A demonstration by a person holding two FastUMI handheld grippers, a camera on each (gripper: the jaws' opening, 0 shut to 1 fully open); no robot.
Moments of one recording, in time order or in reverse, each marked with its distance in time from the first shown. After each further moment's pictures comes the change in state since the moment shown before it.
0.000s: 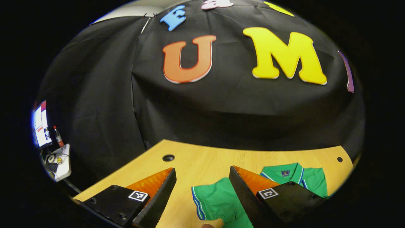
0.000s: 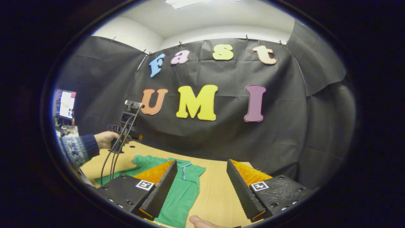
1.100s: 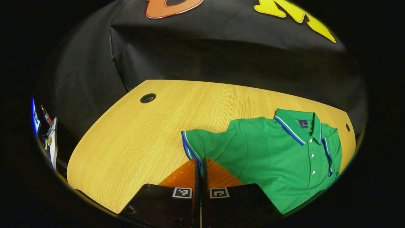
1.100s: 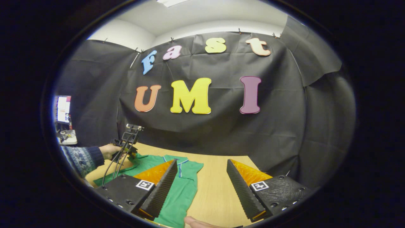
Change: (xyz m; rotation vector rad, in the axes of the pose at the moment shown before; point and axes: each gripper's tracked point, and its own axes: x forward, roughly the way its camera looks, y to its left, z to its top) left arm 0.048 -0.009 -0.097 0.044 0.321 -0.046; right arm 0.015 -0.013 -0.011 0.037 0.038 -0.023
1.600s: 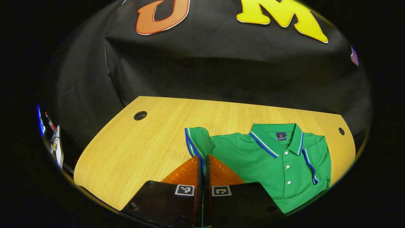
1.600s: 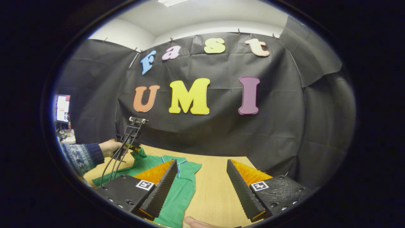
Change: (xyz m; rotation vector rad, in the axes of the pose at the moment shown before) left arm -0.035 -0.056 0.044 0.060 -0.102 -0.056; right arm 0.003 -0.006 -0.001 0.004 -0.003 -0.009
